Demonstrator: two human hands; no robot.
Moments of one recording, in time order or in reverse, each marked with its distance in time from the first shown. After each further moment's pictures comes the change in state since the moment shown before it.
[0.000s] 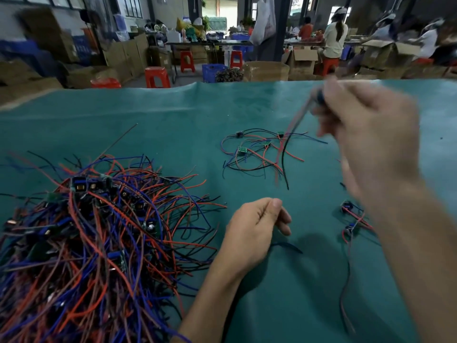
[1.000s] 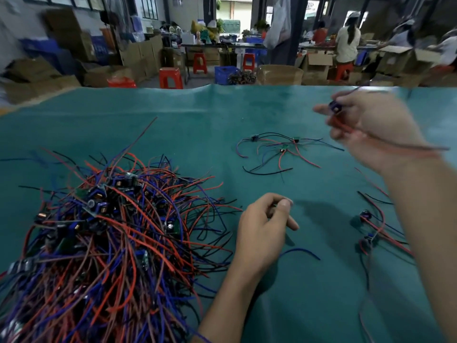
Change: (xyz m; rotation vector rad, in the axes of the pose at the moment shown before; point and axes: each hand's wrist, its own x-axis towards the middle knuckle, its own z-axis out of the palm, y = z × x) left_hand 0.001 -0.001 -0.001 -0.187 0.205 -0.028; right_hand 0.071 0.044 -0.013 0.167 -0.121 0.530
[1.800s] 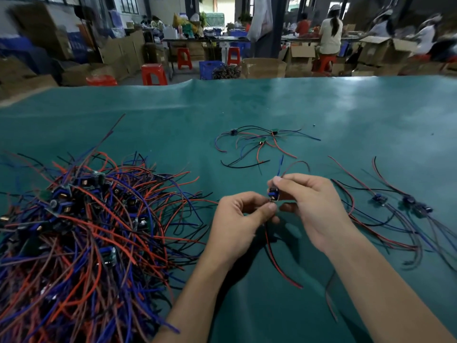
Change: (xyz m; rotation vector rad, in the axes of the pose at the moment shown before) left_hand -0.002 0.004 0.001 -0.189 -0.121 -0.030; right_hand -0.089 0.101 -0.002 -0.075 0.052 0.105
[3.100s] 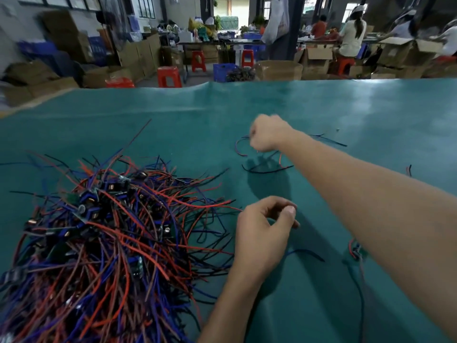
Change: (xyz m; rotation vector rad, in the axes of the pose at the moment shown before) left_hand 0.001 -0.003 0.001 0.248 0.179 0.040; right_hand 0.149 -0.064 0.108 -1.442 -0.231 -0.196
